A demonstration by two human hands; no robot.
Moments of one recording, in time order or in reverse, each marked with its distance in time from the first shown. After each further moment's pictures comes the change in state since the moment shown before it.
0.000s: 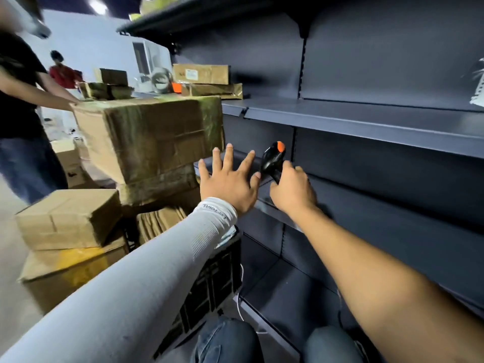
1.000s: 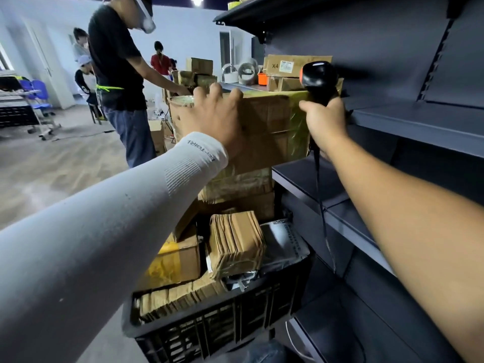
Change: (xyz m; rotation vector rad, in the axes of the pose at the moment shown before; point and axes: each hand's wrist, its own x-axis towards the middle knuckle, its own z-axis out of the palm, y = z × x) left_hand 0.055 -0.158 -0.115 0.405 0.242 -0.359; right_hand 0.112 -0.179 0.025 0.975 -0.077 -0.033
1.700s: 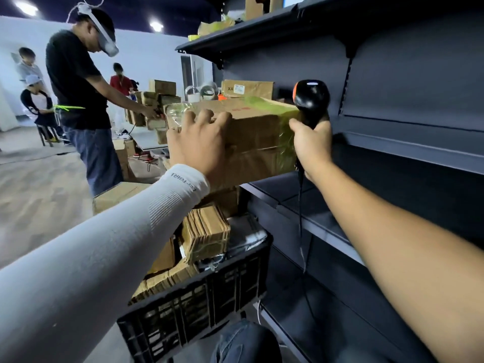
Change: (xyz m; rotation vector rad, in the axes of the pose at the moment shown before) left_hand -0.082 0.024 -0.044 -0.185 0.198 0.143; right_hand -0.100 -0.028 -0.093 0.063 0.204 -0.092
